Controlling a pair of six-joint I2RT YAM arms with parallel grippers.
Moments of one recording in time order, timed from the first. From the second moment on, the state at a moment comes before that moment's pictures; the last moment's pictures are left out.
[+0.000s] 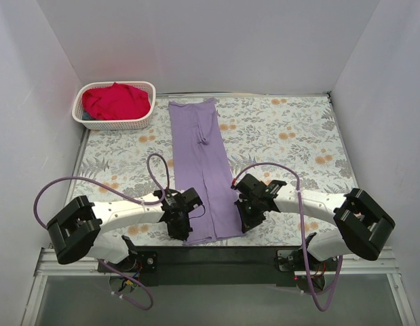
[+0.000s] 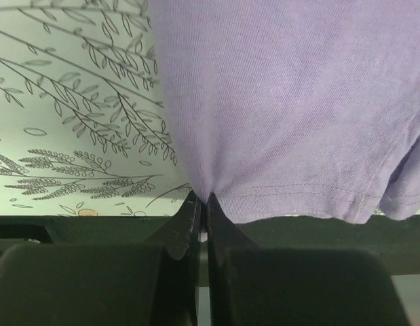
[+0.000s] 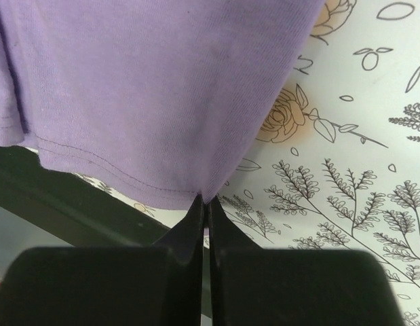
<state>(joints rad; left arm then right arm) -1.01 1.36 0.68 -0.77 -0.01 -1.17 0.90 1.38 0.67 -0.56 -0.23 0.51</state>
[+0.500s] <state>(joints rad) -0.91 1.23 0.64 -0.75 0.13 -1.11 0.86 1.38 0.85 -0.78 -0.17 0.40</state>
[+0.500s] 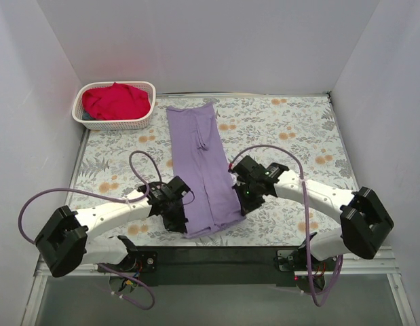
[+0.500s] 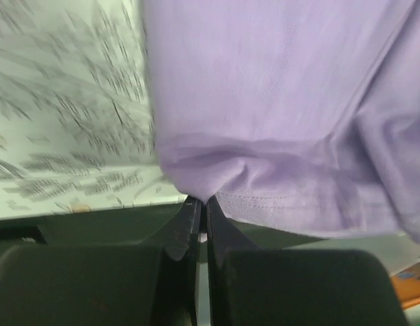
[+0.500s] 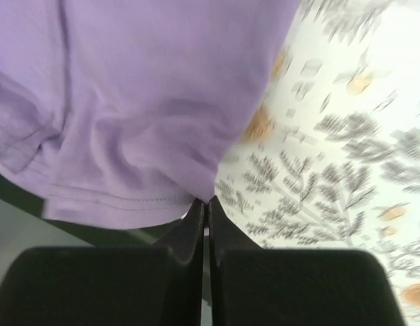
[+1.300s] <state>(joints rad) -0.44 1.57 1.02 -0.41 -0.22 -0.71 0.64 1.83 1.40 -0.50 0.07 0.12</state>
